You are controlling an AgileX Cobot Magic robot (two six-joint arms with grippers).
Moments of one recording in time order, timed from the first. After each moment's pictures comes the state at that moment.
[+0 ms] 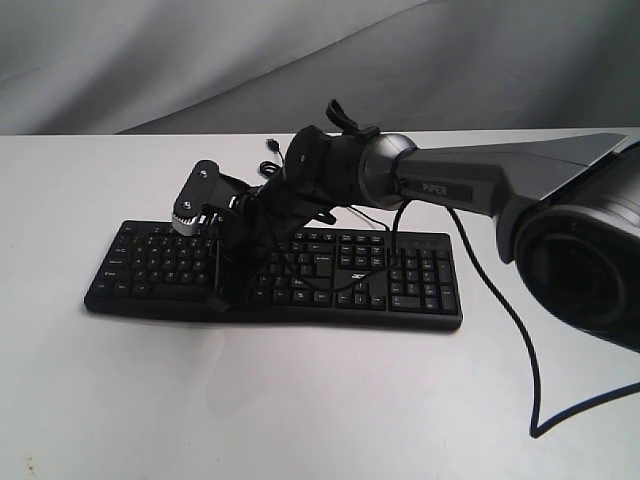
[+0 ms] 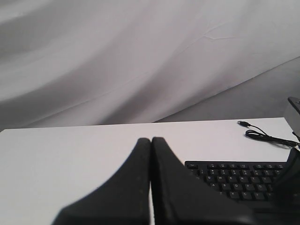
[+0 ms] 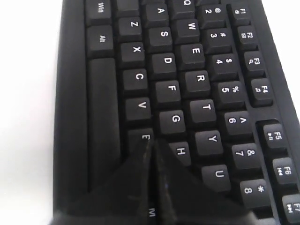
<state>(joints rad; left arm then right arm) 0.15 0.00 0.00 0.12 0.11 -0.07 0.66 2.40 -1.83 0.67 0.64 -1.18</state>
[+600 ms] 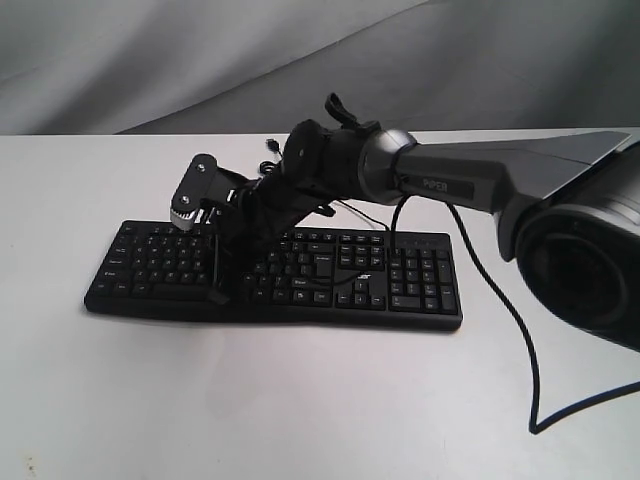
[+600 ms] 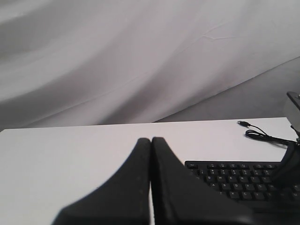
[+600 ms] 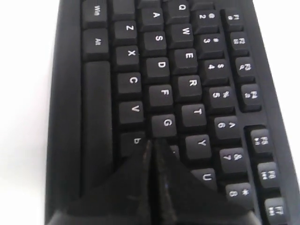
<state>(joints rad) 0.15 0.00 0.00 0.12 0.11 -0.07 0.66 2.40 -1.85 0.64 0.64 -1.18</state>
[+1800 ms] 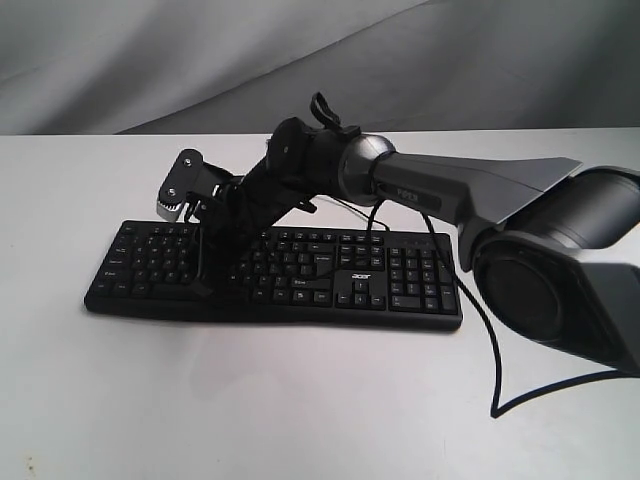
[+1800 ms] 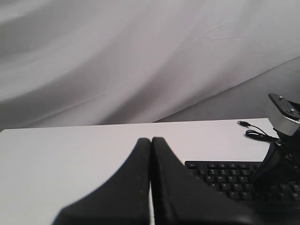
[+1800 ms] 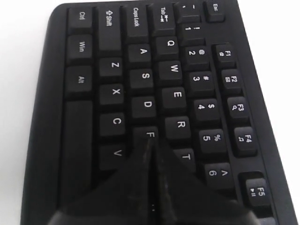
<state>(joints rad) 0.15 0.00 0.00 0.12 0.11 -0.07 0.66 2.52 -2.05 0.66 0.72 -1.15</state>
